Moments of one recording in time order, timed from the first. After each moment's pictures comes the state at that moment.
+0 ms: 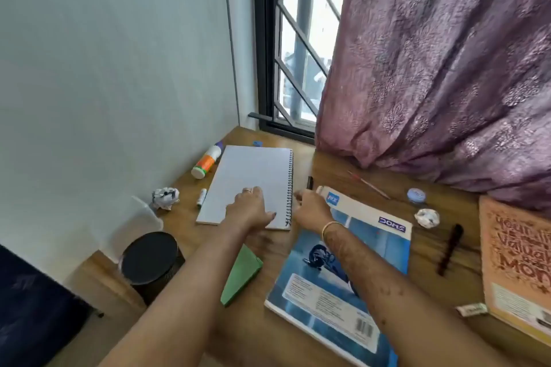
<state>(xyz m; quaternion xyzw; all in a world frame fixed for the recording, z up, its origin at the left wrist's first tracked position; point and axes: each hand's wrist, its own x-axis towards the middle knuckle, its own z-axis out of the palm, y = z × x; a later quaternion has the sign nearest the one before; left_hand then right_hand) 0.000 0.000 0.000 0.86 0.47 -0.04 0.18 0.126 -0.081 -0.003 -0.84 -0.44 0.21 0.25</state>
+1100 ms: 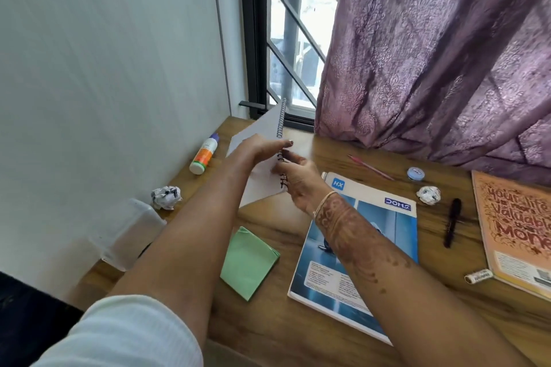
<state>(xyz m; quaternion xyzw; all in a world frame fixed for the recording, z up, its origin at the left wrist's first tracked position) 0.028 0.052 0.088 0.73 0.50 0.03 0.46 0.074 -0.049 0.047 -0.53 -0.16 0.46 0.70</state>
